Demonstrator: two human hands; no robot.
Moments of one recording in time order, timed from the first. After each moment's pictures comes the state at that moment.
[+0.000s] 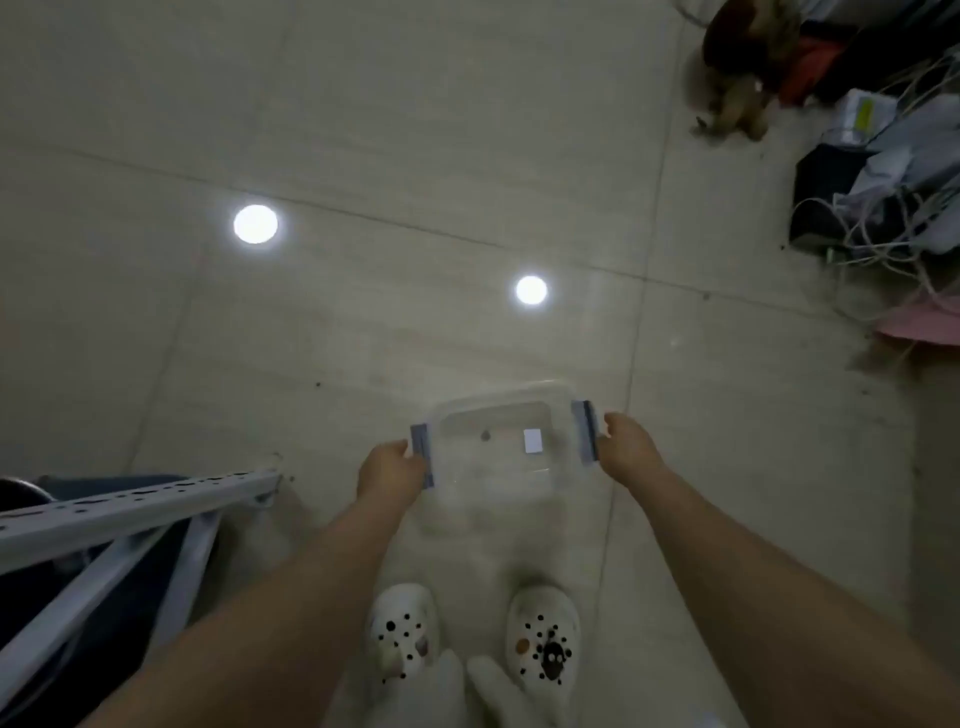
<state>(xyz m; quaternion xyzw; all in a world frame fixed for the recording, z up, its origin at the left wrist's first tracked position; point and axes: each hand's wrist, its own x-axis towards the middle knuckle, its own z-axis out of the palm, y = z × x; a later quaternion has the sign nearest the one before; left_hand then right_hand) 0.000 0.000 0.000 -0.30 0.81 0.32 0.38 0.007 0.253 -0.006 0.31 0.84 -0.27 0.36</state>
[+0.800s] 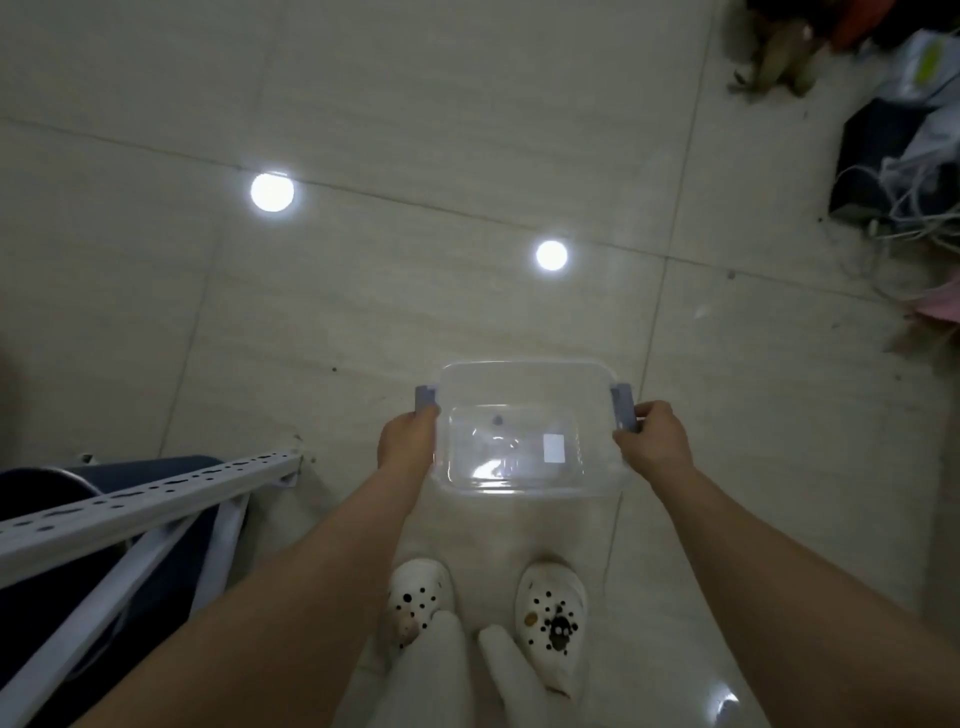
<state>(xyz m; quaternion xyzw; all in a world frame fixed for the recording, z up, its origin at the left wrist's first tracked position) -0.030 0.020 0.029 -0.45 0.71 0.43 0.33 0.006 0.266 0.014 0.40 0.81 -0.34 0.29</state>
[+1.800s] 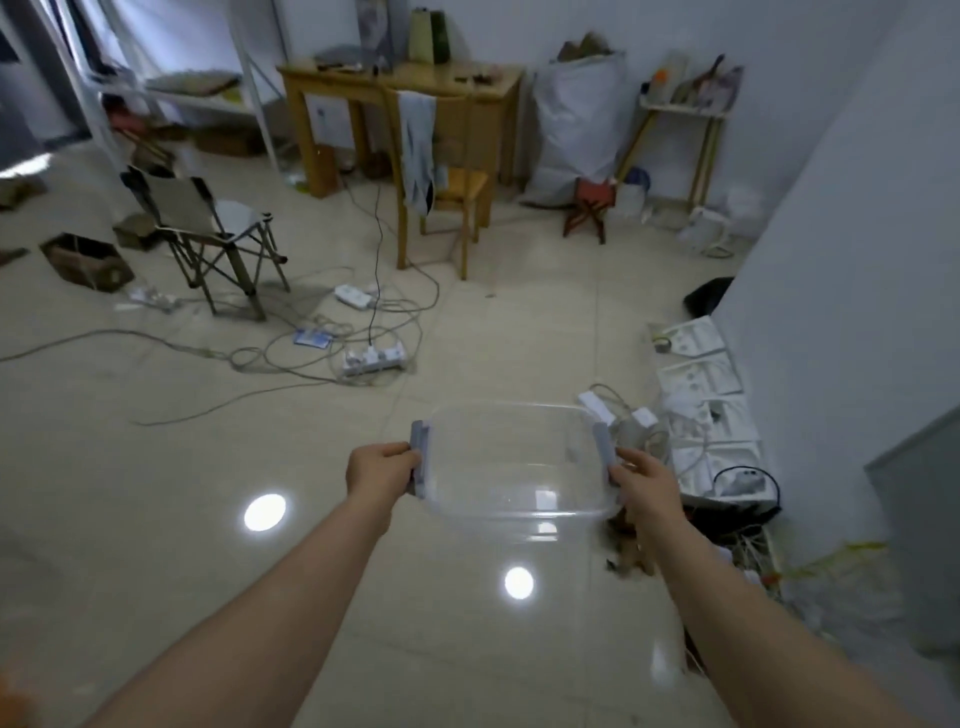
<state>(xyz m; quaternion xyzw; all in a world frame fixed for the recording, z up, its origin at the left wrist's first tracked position) -0.431 0.041 0.610 -0.27 0.73 0.62 0.09 -0.379 0.308 0.618 0.31 0.72 -0.61 -0.03</state>
